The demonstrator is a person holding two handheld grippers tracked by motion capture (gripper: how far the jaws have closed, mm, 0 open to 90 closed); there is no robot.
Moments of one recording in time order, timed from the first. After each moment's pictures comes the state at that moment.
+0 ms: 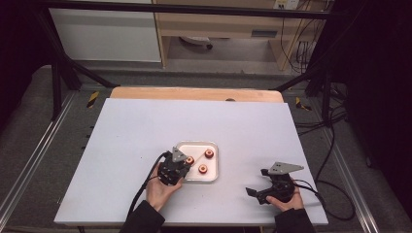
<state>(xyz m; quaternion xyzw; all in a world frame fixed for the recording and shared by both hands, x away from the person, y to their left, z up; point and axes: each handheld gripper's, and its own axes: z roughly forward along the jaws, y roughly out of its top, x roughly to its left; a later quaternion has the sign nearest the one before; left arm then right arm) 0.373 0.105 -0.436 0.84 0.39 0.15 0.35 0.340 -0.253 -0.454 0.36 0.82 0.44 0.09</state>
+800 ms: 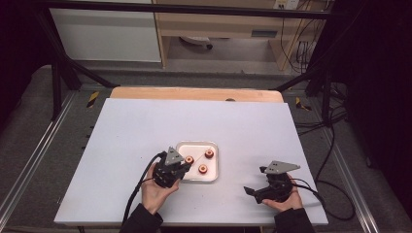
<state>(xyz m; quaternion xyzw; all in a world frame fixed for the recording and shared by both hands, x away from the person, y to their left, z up) 0.356 0.111 -0.412 0.83 0.36 0.15 0.40 0.341 -0.243 -0.448 0.35 0.83 0.42 0.12</state>
